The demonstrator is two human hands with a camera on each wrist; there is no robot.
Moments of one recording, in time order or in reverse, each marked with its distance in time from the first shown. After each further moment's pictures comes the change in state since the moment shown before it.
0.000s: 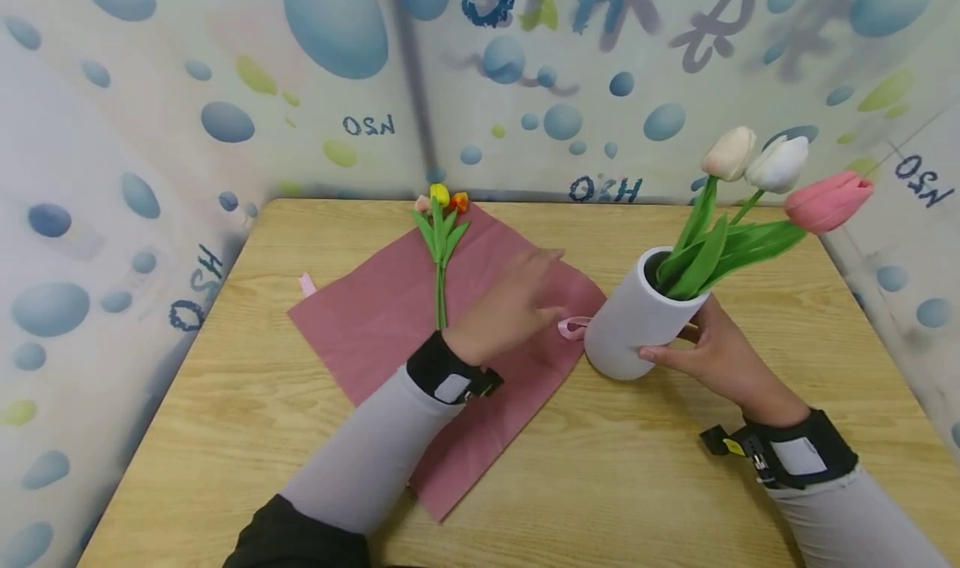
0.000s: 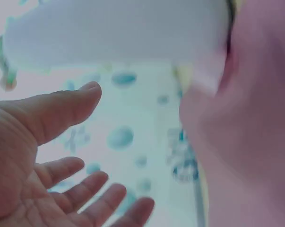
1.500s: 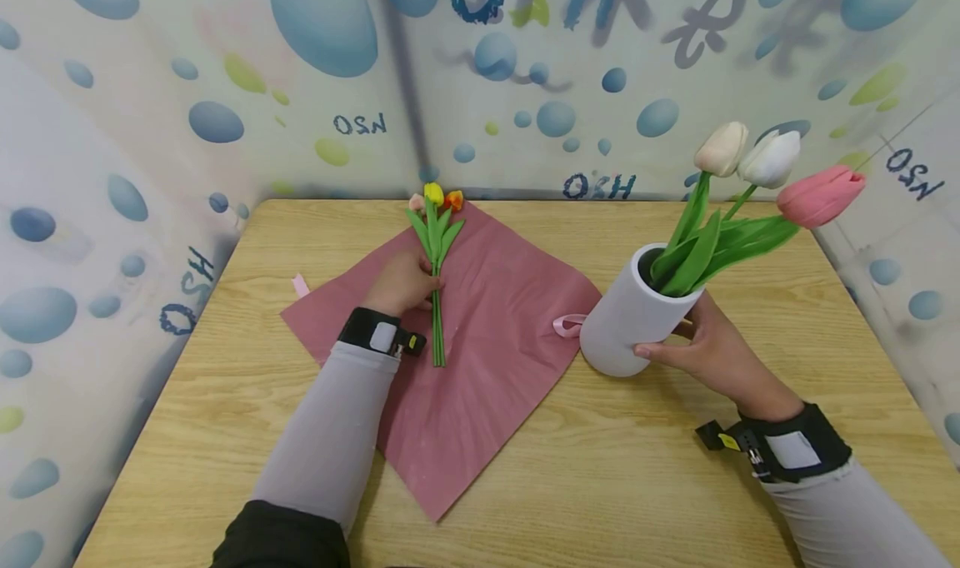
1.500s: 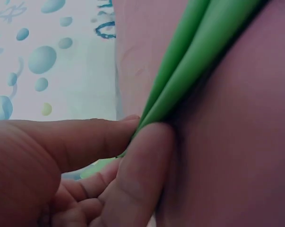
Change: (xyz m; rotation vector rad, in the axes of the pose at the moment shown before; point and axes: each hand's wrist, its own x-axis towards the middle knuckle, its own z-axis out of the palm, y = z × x) left_hand -0.011 -0.128 -0.056 -0.082 0.106 -0.557; right_hand 0.000 0.002 0.000 0.025 -0.003 0.002
